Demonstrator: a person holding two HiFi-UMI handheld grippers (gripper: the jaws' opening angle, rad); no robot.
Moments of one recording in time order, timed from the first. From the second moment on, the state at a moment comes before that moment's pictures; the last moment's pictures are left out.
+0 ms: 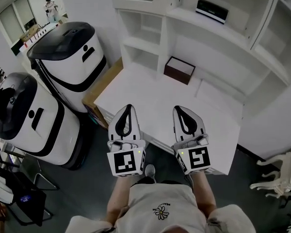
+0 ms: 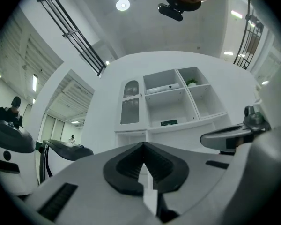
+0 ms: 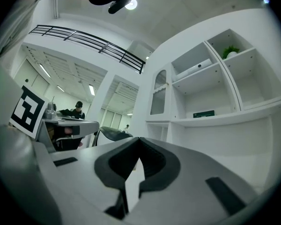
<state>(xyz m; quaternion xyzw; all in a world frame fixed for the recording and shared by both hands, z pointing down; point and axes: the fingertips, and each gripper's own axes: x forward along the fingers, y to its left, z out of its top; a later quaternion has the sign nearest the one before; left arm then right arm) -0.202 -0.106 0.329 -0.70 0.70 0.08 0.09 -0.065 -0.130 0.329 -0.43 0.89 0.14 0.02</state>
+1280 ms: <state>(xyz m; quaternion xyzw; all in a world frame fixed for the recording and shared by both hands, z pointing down) -0.136 -0.260 0.312 -0.76 0.63 0.08 0.08 0.028 -0.296 0.366 -0.52 0.86 -0.02 0.02</state>
